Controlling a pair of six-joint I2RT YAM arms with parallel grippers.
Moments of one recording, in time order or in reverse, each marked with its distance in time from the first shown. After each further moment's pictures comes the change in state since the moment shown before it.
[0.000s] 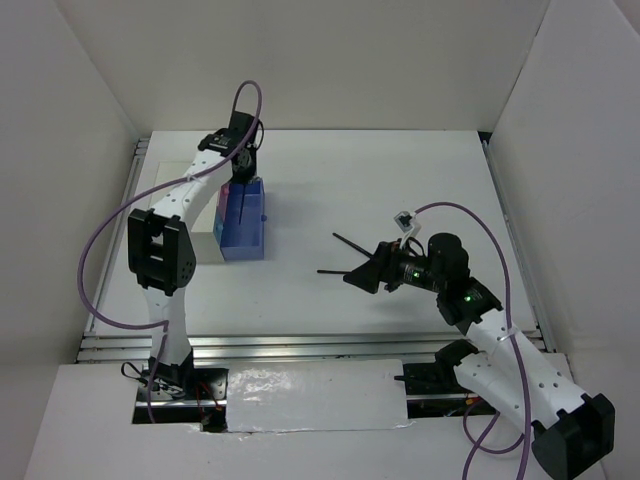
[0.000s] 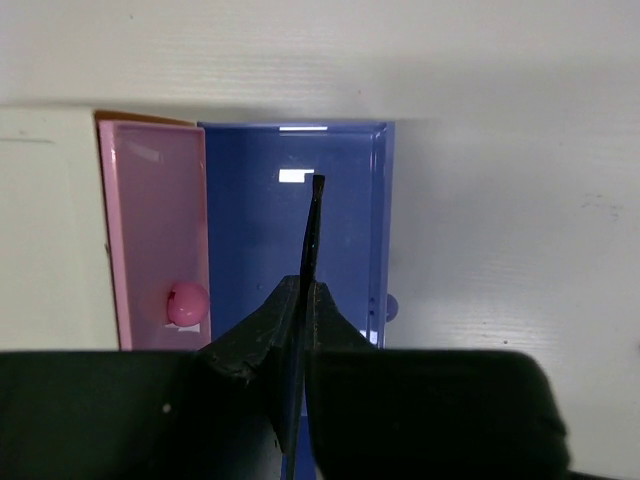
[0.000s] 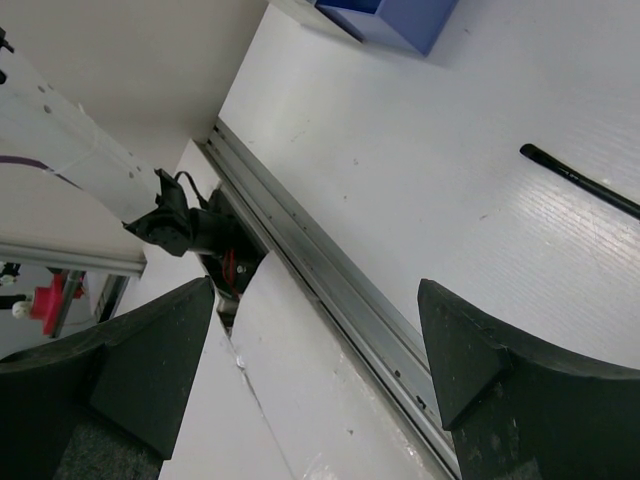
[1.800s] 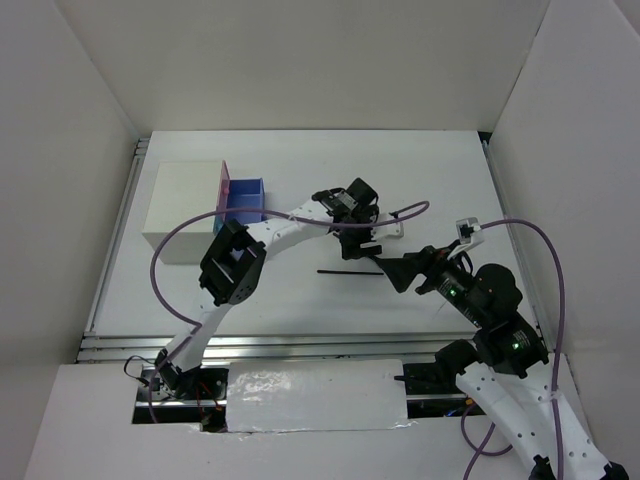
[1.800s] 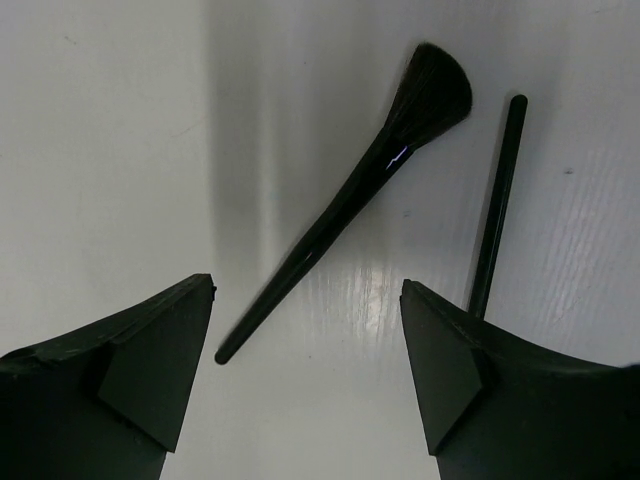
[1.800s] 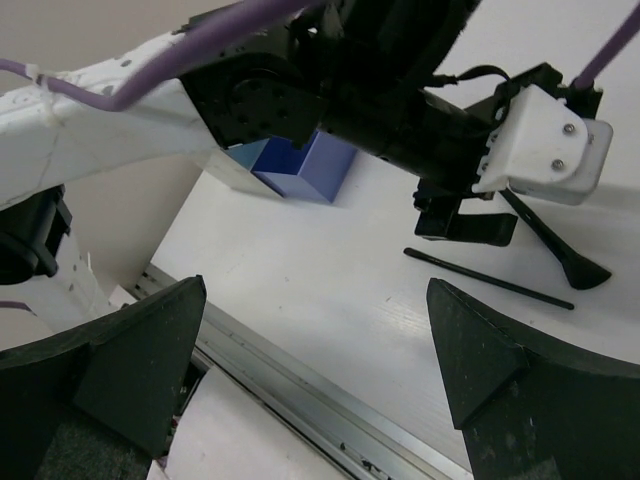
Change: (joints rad) left arm -0.521 0.245 0.032 0.154 0.490 0.964; right arm 0.000 -0.364 0.115 -0.275 0.421 -0.058
